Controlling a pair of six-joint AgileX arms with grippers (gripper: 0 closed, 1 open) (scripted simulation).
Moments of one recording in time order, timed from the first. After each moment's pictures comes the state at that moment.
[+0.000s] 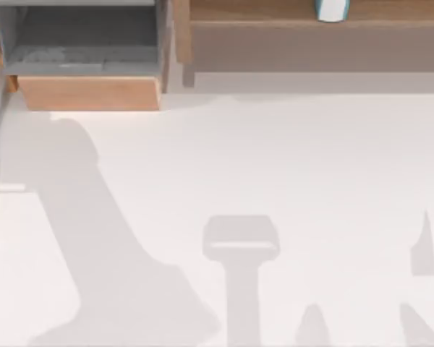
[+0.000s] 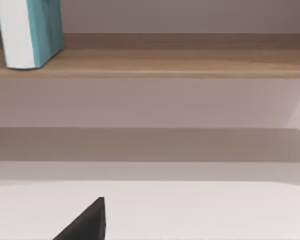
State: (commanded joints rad) left arm 0.33 2.60 2.37 -1.23 0.04 0.38; right arm 0.00 0.00 0.00 0.00 0.00 0.00
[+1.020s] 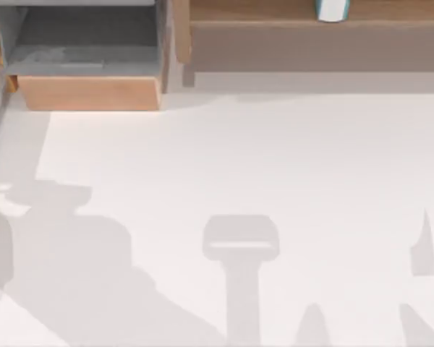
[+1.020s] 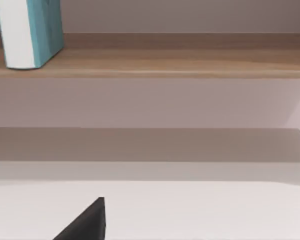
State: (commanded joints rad) left arm 0.56 1.77 1.73 -1.02 0.04 0.68; right arm 0.00 0.00 0.00 0.00 0.00 0.00
